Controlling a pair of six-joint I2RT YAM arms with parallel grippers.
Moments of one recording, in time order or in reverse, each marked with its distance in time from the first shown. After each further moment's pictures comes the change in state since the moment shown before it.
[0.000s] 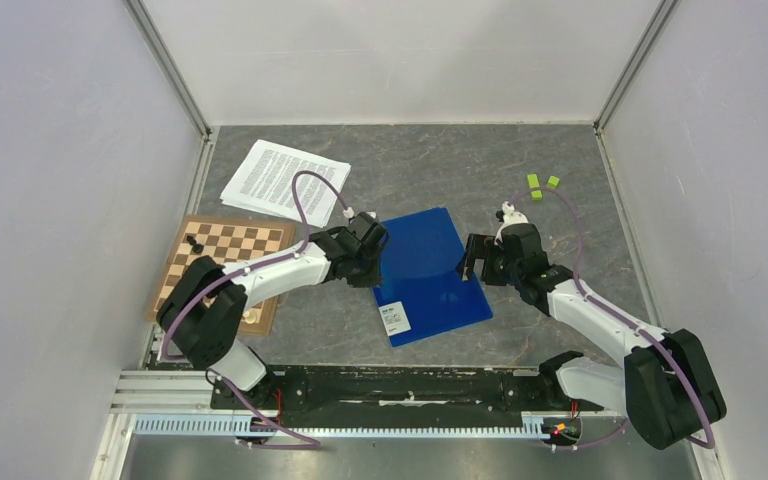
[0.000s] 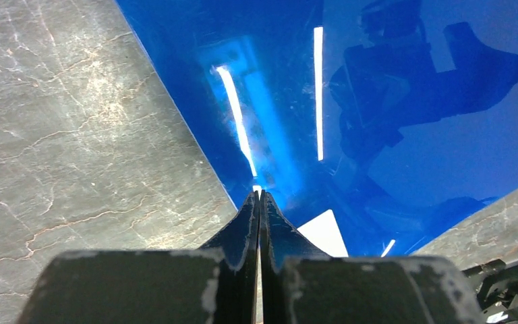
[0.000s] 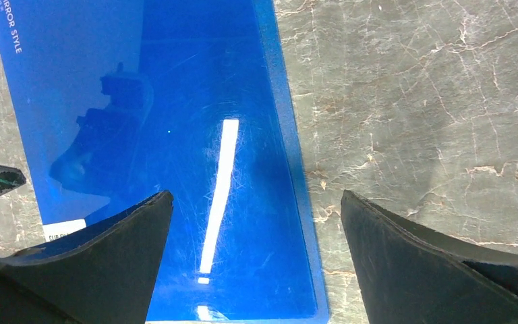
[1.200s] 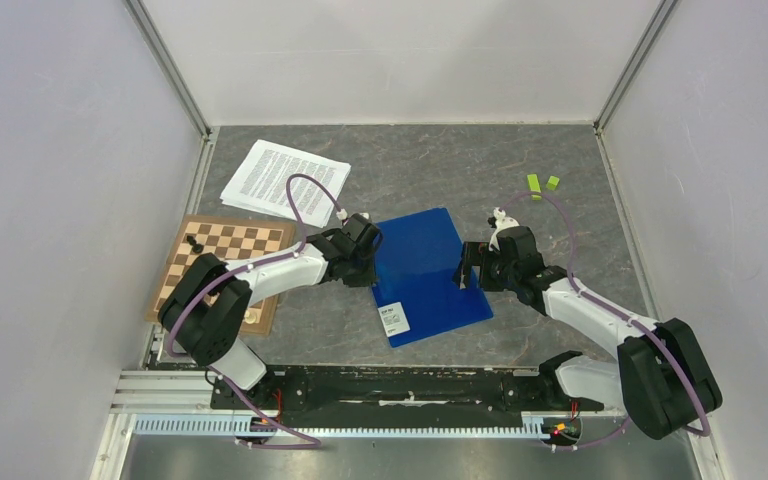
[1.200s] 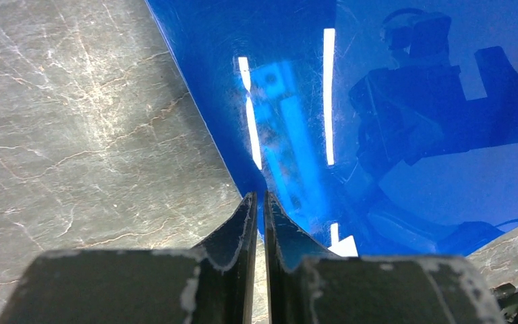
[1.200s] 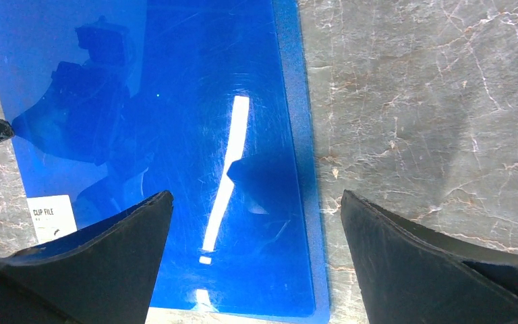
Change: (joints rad) left arm 0.050 0.018 -0.065 0.086 -0.002 0.002; right arm 0.011 0.047 -0.017 0.006 -0.059 -0.040
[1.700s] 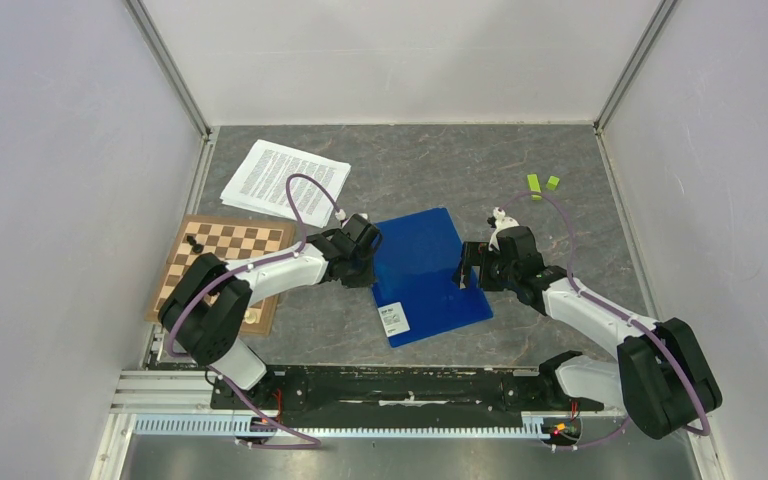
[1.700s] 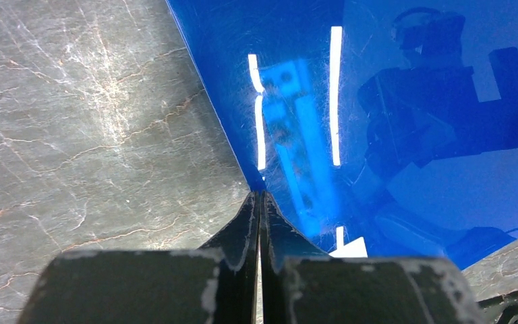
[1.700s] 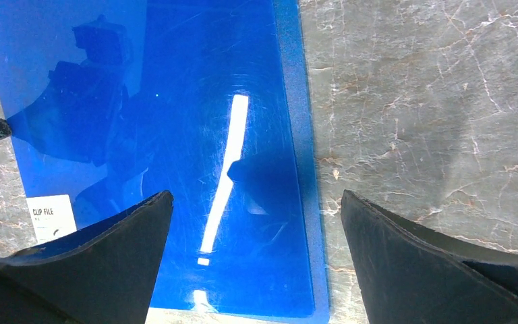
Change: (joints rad) left arm 0.000 0.001 0.002 -0.024 -0.022 0.000; right arm 0.002 0.002 0.000 0.004 0.000 -0.003
